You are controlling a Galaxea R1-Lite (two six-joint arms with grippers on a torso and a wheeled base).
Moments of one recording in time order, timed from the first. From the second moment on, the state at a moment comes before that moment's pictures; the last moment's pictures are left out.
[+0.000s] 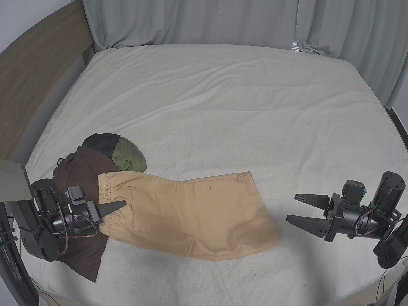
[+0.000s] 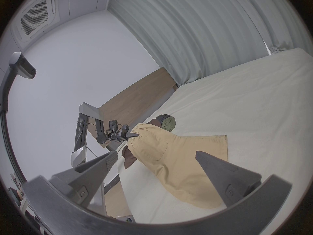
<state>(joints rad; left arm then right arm) 0.08 2.12 -0.29 -1.55 -0.93 -0.59 0.29 1.79 -0.13 -1.54 0.73 0.27</state>
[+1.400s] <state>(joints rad) -0.34 2.20 -0.53 -1.55 -0.68 -0.66 0.27 1.78 -0.14 -1.54 0.73 0.27</state>
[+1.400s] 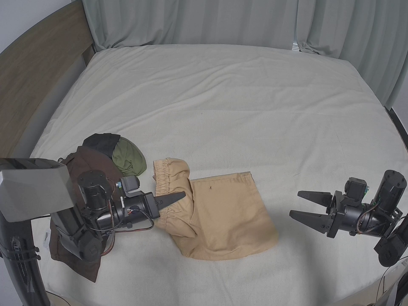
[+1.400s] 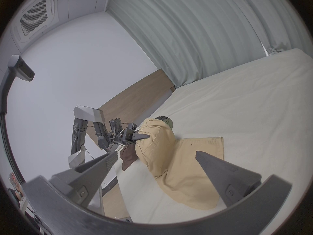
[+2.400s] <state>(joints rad) -0.47 2.30 -0.71 -1.55 -0.68 -0.87 0.20 1.78 -0.17 -1.54 0.73 0.31</state>
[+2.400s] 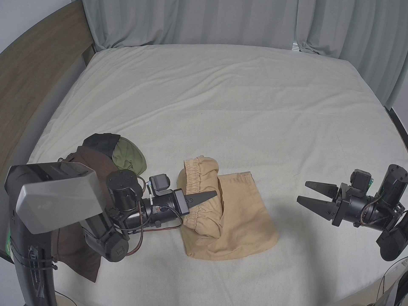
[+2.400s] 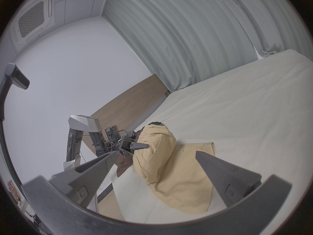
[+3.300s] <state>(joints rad) -0.54 2.43 -0.82 -1.55 -0.65 -0.86 0.17 1.75 -0.19 -1.54 0.74 0.34</state>
